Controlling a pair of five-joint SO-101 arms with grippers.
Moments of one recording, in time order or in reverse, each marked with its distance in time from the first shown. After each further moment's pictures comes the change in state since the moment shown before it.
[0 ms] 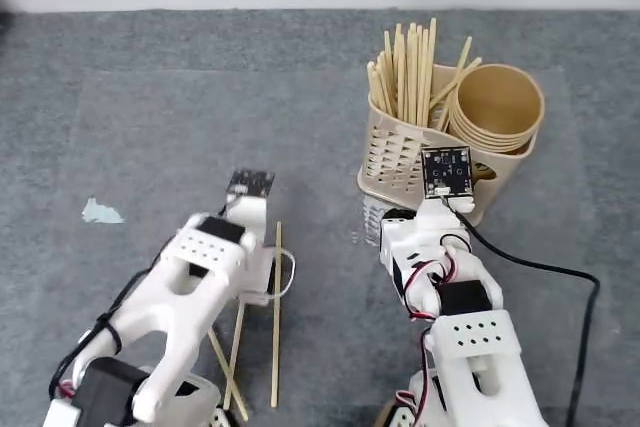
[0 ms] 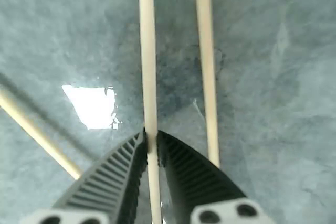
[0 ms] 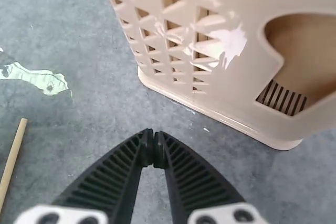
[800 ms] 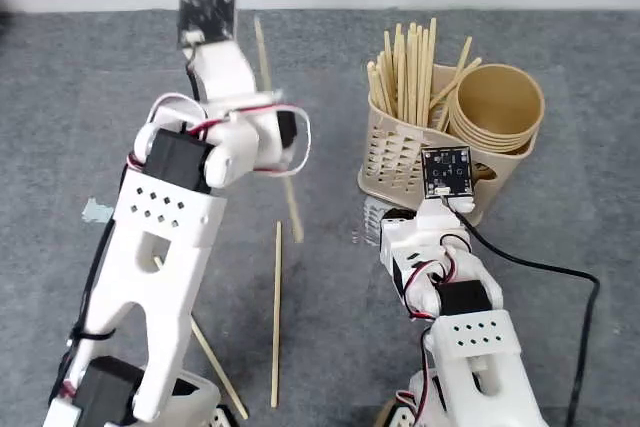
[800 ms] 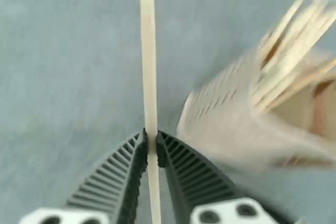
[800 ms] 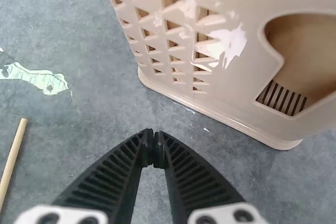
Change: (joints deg) left arm 0.0 0.1 -49.7 2.3 11.6; right arm 0.0 0.0 0.0 0.0 0.0
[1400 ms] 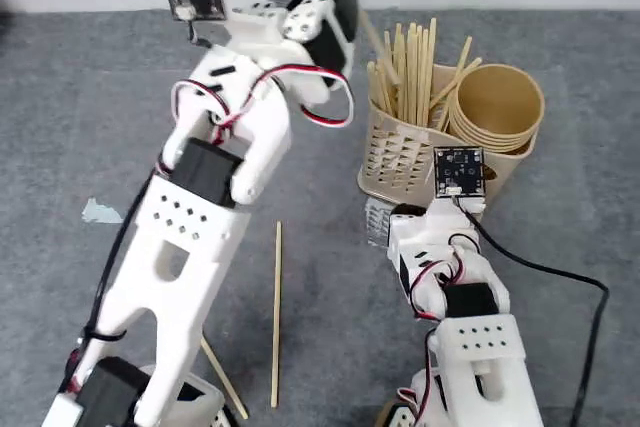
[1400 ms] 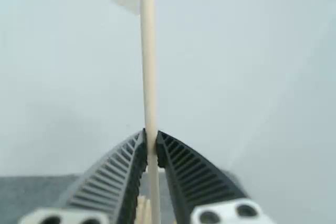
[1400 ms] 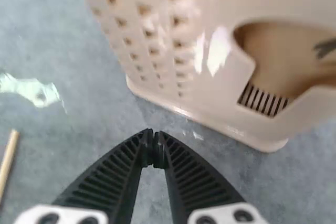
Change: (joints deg) left arm 7.8 0.0 1.0 -46.9 0.6; right arm 2.5 -3.0 0.3 0.0 0.0
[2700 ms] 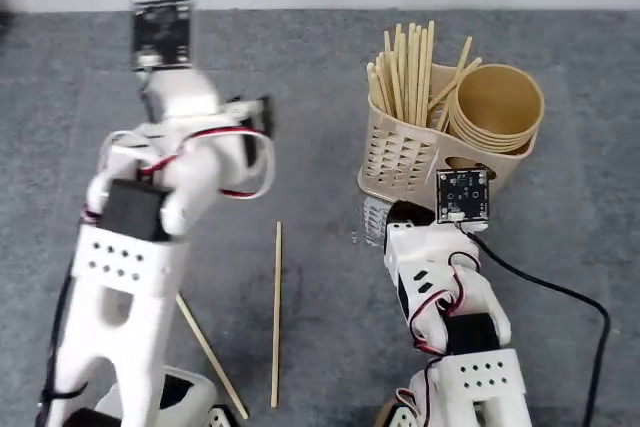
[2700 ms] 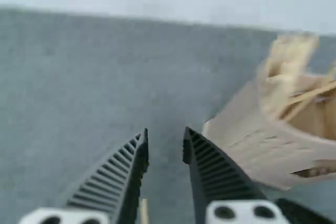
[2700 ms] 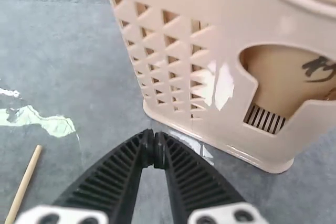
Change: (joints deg) left arm -15.1 -15.3 13.1 44.0 -9.3; right arm -2.2 -15.7 6.9 0.7 0.0
